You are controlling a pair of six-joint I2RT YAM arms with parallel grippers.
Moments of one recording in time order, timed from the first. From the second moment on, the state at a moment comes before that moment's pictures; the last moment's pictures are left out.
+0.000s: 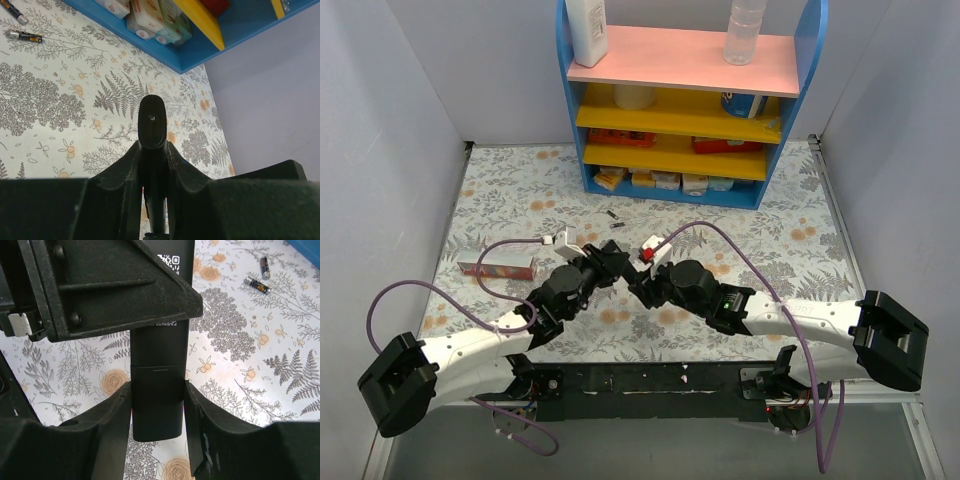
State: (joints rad) left arm -0.88 0.99 0.34 0.51 -0.42 -0.92; right arm 1.15 1.26 0.63 0.25 0.16 0.15
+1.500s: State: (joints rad) left arm -0.61 0.40 0.49 -0.18 -0.48 -0.73; right arm 1.07 1.71 0.98 -0.24 0.18 0.18
